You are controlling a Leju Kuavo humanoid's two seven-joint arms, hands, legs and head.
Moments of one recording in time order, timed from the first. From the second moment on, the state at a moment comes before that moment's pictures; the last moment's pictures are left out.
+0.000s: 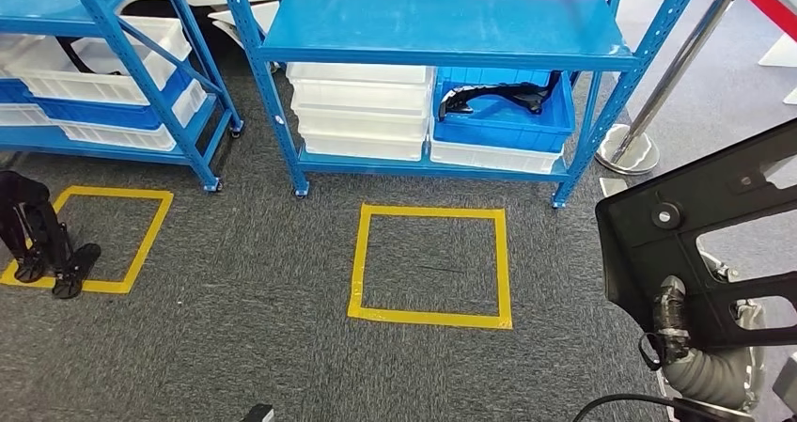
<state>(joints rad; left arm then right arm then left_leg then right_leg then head) -0.12 0.03 0.41 -0.23 -0.39 -0.05 -0.33 0.10 -0.27 0.22 -2.16 -0.12 -0.35 0.08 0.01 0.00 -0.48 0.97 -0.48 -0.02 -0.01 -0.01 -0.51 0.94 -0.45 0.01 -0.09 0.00</state>
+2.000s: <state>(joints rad) -0.11 0.02 0.41 -0.23 -0.40 -0.05 -0.34 0.07 -0.28 0.25 -2.14 -0.10 -0.31 0.08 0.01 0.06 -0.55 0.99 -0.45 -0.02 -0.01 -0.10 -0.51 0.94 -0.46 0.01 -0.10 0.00</state>
